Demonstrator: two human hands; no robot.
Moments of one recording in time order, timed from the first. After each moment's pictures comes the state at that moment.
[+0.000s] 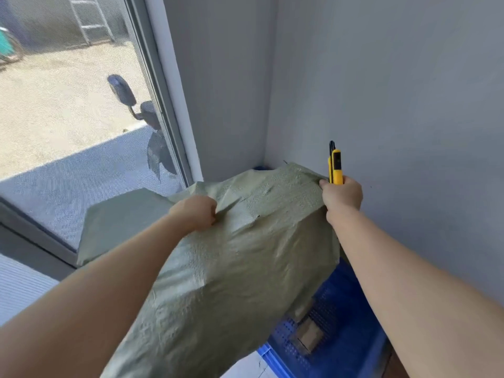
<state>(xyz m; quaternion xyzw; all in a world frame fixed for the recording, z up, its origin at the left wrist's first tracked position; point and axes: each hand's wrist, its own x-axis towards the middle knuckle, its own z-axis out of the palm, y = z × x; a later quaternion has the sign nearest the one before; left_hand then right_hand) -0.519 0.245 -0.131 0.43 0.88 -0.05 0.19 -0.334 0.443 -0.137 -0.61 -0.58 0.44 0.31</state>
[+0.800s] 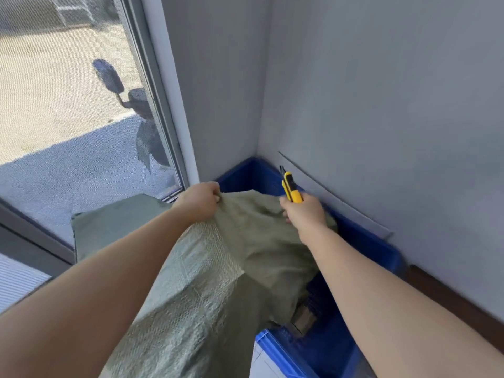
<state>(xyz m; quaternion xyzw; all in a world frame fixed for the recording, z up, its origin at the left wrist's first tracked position) -0.518 0.242 -0.154 0.37 0.89 0.16 0.20 -0.340 0.369 -0.174 -0.55 -0.65 0.50 0.18</state>
